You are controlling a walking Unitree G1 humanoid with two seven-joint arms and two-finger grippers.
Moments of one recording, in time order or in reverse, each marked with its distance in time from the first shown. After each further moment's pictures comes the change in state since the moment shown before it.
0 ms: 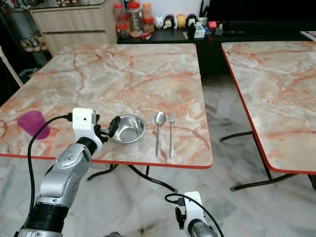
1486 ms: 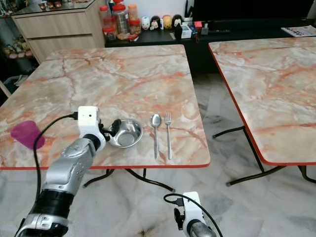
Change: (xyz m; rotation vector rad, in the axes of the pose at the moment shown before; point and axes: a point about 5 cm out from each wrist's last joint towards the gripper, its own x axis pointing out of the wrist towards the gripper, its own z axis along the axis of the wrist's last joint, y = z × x) left arm 0.023 -0.003 -0.018 -0.075 0.218 0.075; right arm 0.000 0.001 -0.002 0.002 0.022 0.002
